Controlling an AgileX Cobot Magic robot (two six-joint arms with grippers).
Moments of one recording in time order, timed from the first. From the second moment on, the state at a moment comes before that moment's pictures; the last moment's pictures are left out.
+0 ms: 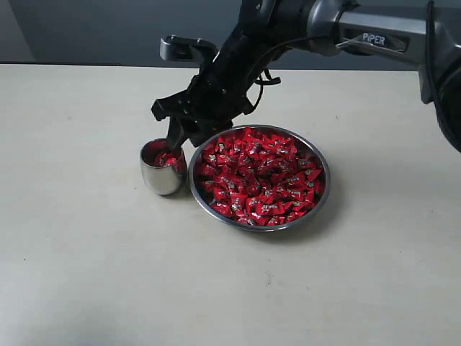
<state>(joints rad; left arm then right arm) 0.22 0.00 0.00 0.16 0.30 -0.01 0.70 2.22 -1.84 0.58 1.02 -0.33</state>
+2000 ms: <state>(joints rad) 0.22 0.00 0.00 0.16 0.30 -0.01 0.70 1.95 -1.23 0.25 0.69 -0.23</state>
